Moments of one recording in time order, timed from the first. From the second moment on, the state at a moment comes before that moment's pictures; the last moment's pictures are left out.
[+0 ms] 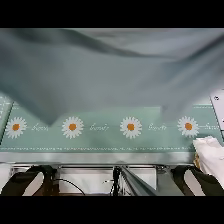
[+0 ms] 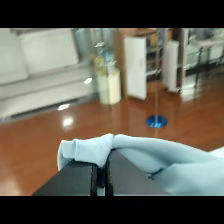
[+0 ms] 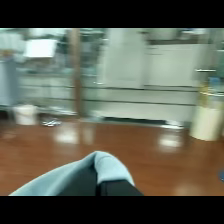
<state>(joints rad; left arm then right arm) 0.07 -0.79 1.96 1.08 -1.19 -1.29 -0.33 -0.79 1.88 -1.01 1.12 1.36</state>
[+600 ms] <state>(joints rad) 0.07 -0.69 1.84 1.18 -1.62 -1.52 -0.33 -0.87 1.97 -1.22 1.73 1.50</state>
